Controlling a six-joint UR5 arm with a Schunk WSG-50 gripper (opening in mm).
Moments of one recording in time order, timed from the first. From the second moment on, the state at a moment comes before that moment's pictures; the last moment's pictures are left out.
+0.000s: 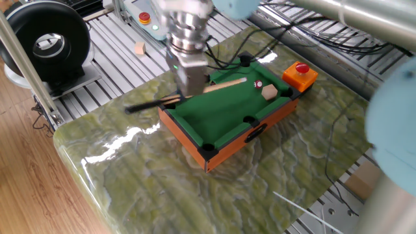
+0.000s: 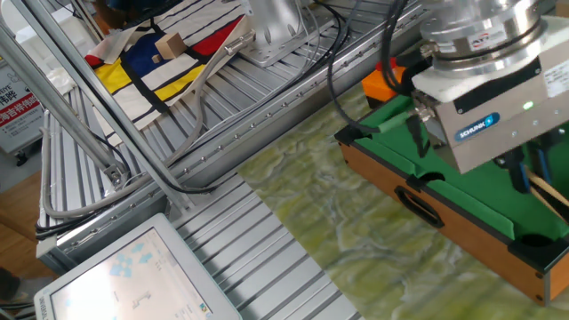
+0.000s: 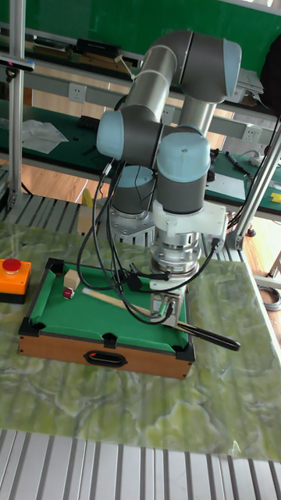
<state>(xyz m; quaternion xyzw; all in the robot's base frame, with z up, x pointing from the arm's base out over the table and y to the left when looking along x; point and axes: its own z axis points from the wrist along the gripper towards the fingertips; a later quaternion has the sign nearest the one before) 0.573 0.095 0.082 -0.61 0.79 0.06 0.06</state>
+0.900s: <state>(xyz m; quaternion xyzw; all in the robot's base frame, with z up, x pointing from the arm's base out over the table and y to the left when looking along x) 0.583 0.124 0.074 -0.72 0.69 0.02 0.12</state>
